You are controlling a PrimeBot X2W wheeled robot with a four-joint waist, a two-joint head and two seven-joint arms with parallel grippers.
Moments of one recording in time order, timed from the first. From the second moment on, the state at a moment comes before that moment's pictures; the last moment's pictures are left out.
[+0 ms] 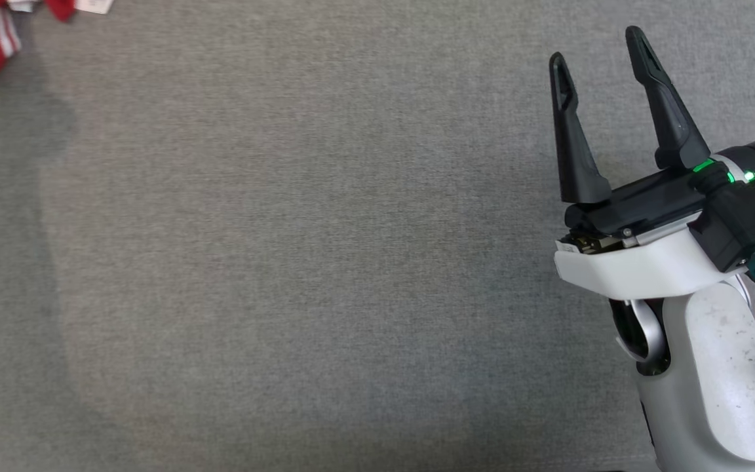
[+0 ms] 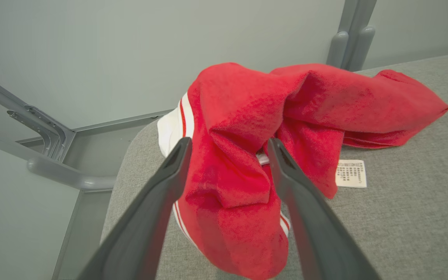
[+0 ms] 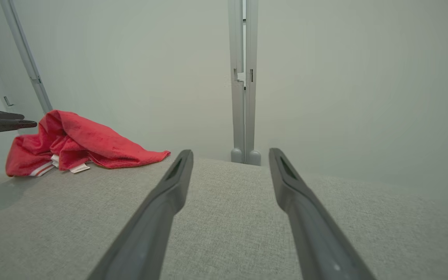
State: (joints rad) left arm -1.03 0.63 -0.35 0.59 -0.56 -0.13 0.17; right arm -0.41 -0.05 0.15 -0.21 0.04 0.13 -0.17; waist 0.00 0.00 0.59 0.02
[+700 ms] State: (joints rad) left arm -1.16 0.64 -0.41 0.81 -0.54 -0.13 0.00; right arm -0.40 -0.05 0.17 -0.20 0.03 0.13 -0.17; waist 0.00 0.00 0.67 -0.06
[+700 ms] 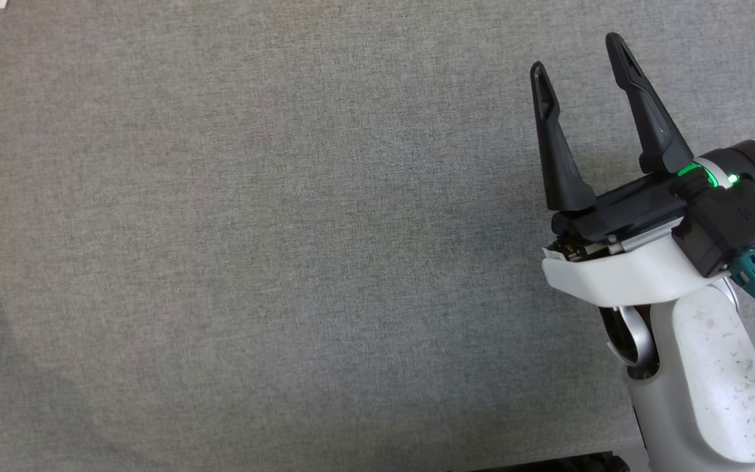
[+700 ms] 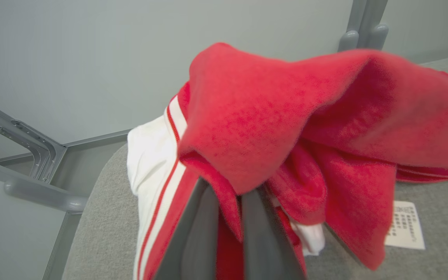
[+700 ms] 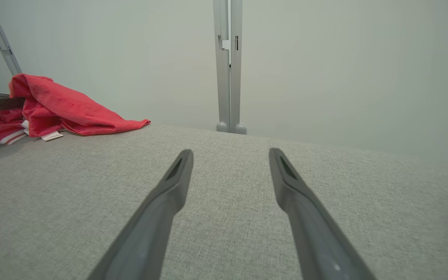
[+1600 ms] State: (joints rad) left arm -1.13 0.56 -0.71 0.39 -0.63 -0.13 -0.09; right arm -0.29 -0.05 0.11 0.00 0.11 0.13 -0.25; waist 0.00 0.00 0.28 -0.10
